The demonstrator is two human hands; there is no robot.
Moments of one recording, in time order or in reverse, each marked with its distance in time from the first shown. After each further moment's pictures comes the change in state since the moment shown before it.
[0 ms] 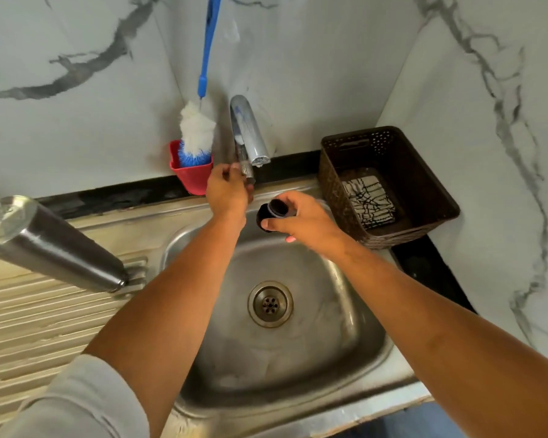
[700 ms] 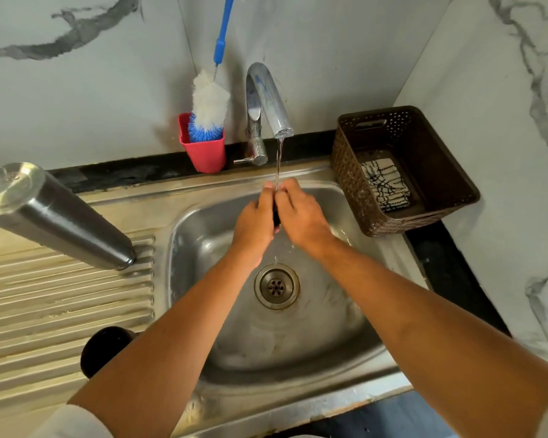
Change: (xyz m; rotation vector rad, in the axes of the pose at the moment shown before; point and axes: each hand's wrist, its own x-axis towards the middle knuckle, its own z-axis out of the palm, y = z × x) left_hand -0.074 -0.040 -0.032 0.226 -0.362 -0.126; right_hand 0.001 0.015 0.045 -0.297 0.149 -0.152
